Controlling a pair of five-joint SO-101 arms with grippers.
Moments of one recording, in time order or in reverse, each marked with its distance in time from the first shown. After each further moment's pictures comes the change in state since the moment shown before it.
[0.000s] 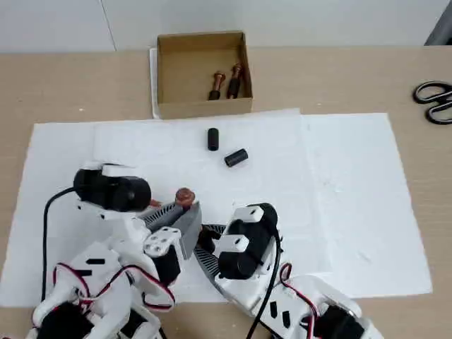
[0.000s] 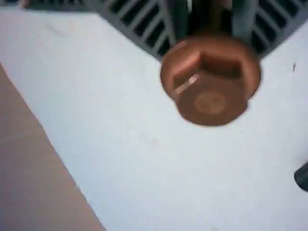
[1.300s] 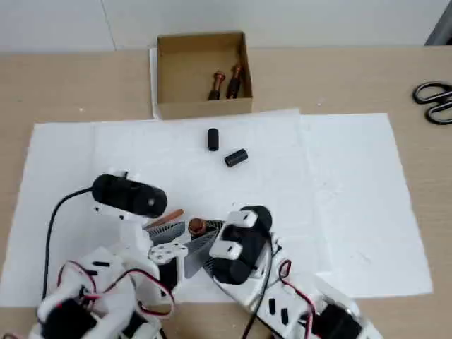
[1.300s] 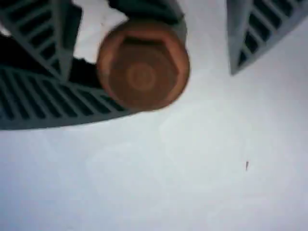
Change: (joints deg) left arm 1.4 -0.3 4.0 9.0 -1.8; right arm 0.4 0.2 0.2 -2.6 6.0
